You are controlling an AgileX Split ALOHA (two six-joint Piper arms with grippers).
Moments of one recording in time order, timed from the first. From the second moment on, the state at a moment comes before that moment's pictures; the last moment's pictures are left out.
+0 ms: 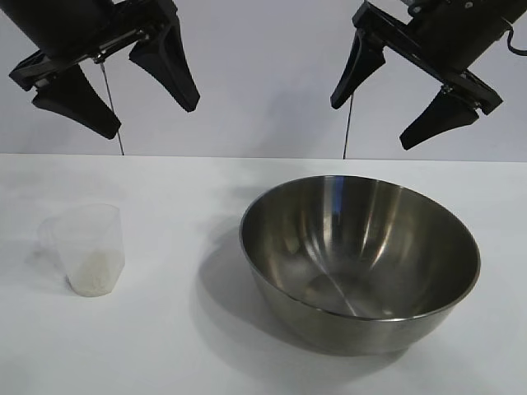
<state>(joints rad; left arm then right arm) -0.36 1.71 -1.34 -0.50 0.86 0.19 0.11 1.82 -1.44 0.56 0.94 -0.16</state>
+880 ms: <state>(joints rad) -0.36 1.71 -1.34 -0.50 0.86 0.19 0.11 1.76 -1.44 0.24 1.07 -0.08</state>
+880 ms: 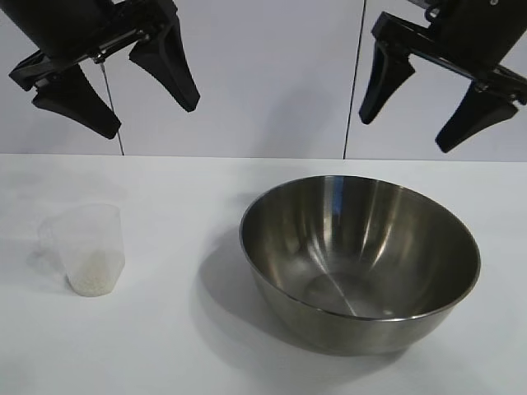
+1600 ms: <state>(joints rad) -0.36 1.71 -1.34 -0.50 0.81 0.19 0.11 1.76 -1.07 0.19 0.74 -0.08</state>
